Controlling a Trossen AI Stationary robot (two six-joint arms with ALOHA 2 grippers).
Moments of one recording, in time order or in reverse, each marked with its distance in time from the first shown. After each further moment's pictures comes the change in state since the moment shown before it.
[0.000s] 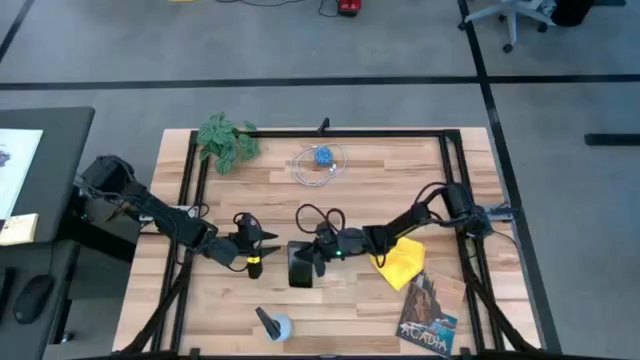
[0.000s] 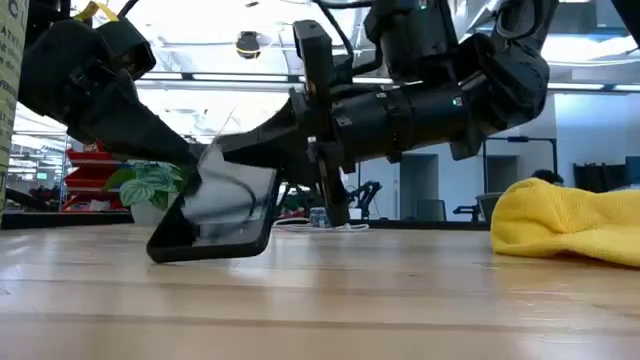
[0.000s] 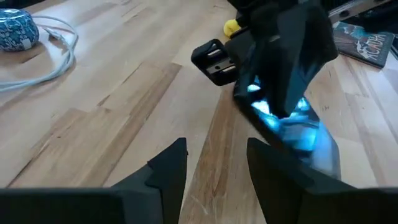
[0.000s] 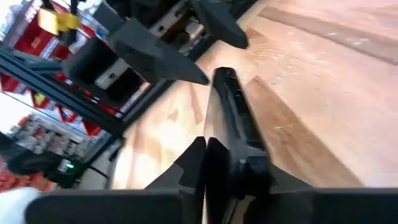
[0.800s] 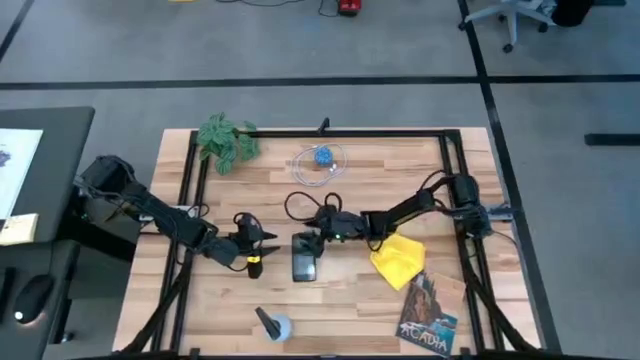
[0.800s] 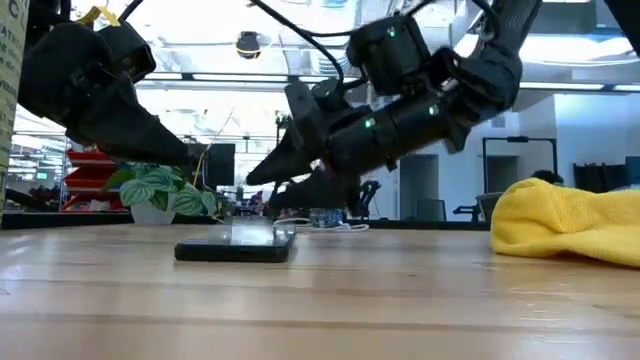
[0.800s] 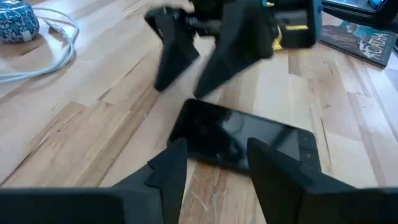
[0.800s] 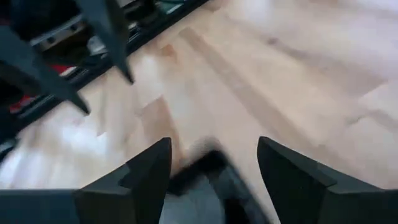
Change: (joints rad) left arm 0.000 0.000 0.000 -0.014 0.004 -0.026; right arm -0.101 -0.114 -0.003 -0.298 0.145 -0.236
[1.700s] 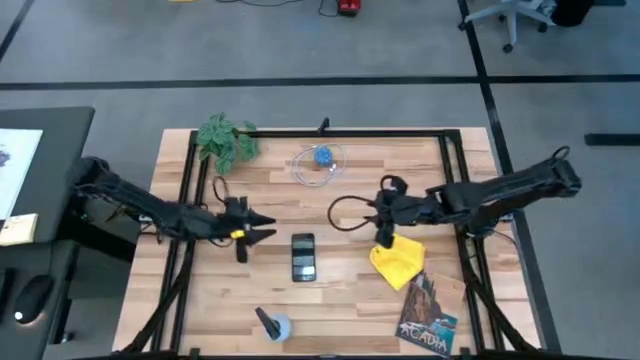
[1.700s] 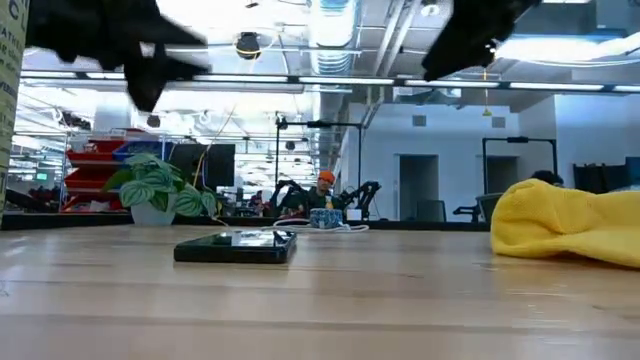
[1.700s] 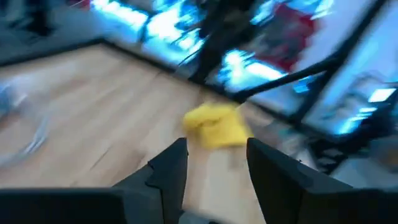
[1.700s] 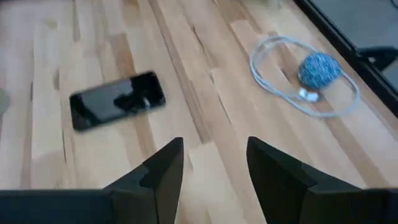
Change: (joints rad) left arm 0.186 -0.486 0.000 0.033 0.304 0.154; right arm 0.133 -0.842 -0.001 -1.219 0.148 -0.188
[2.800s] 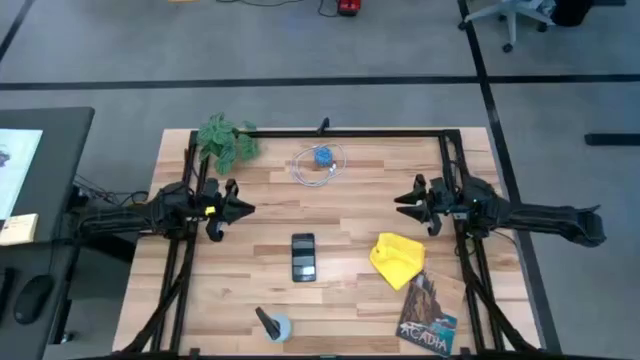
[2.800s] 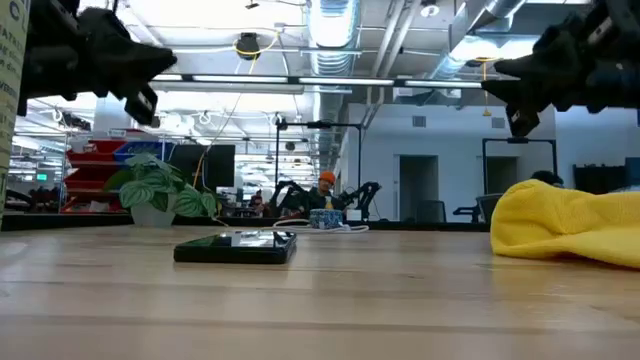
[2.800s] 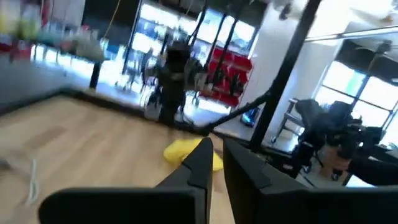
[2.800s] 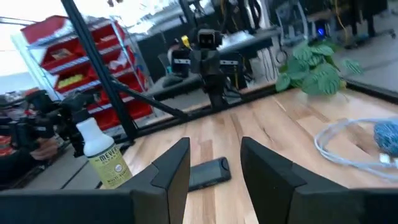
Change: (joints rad) left arm 0.547 -0.485 -0.270 -0.044 0.631 0.080; right arm -0.501 -0.824 -0.974 1.036 -0.741 -0.032
